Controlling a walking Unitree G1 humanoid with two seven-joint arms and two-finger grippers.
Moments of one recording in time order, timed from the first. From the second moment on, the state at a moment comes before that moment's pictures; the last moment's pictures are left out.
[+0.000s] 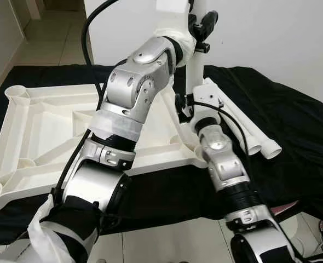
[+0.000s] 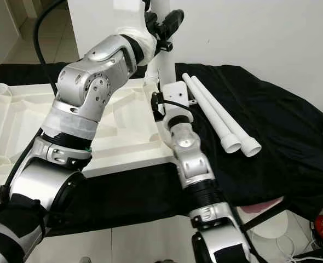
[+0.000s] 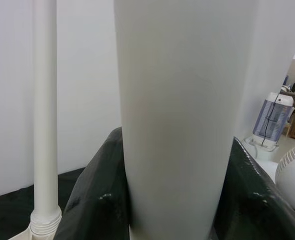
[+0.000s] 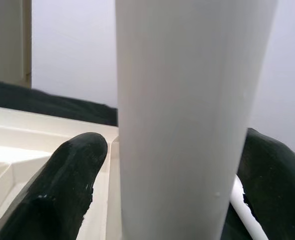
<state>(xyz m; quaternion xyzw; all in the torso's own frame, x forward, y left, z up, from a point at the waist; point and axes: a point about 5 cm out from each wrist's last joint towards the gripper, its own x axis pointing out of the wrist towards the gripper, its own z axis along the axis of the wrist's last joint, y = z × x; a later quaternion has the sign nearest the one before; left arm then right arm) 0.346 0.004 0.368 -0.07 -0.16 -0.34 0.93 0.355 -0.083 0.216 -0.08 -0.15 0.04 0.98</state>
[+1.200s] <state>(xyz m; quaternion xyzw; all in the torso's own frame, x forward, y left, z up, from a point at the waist) 0.338 -0.007 0.372 -0.05 -0.16 -0.34 0.92 0.369 -0.080 0.220 -0.07 -0.15 -0.02 0.99</state>
